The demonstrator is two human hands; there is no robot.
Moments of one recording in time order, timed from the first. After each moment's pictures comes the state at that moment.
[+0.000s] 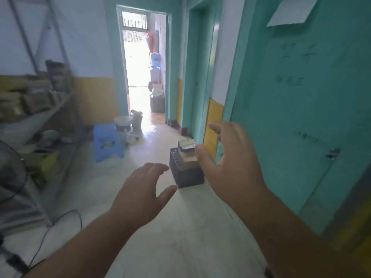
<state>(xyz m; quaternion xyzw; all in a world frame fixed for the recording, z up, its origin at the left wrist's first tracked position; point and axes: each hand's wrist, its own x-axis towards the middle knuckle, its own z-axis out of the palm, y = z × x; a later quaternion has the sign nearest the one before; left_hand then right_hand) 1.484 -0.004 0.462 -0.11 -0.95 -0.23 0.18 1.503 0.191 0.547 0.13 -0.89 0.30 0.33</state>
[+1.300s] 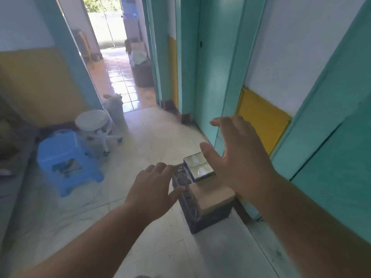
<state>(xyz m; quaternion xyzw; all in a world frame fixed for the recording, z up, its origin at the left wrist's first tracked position) 0.561 -0.057 0.379 -0.16 -0.98 -0.10 0.00 0.580 0.143 0.480 0.07 -0.96 0.19 0.17</state>
